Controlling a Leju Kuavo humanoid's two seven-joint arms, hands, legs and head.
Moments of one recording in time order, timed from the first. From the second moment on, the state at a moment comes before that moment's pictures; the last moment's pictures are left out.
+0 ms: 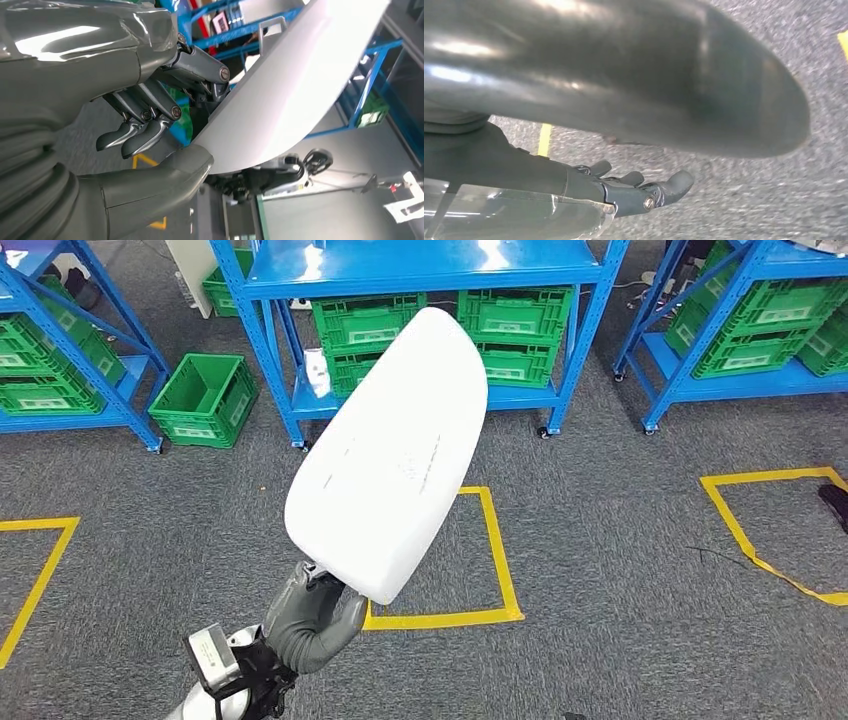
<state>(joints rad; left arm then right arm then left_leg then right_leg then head) -0.11 0.18 -0.70 -1.74 0.20 -0.07 -0.59 -0.09 -0.09 1.35 -0.18 -1.51 -0.02 -0.22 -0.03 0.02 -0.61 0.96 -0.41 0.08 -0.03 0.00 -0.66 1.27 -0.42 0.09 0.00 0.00</state>
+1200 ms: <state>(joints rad) -0.08 0.19 -0.68 -1.77 0.19 -0.07 -0.62 -0.13 -0.09 1.35 -0.19 -1.46 -0.04 -0.20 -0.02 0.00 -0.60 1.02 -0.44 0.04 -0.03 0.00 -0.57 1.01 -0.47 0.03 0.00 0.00</state>
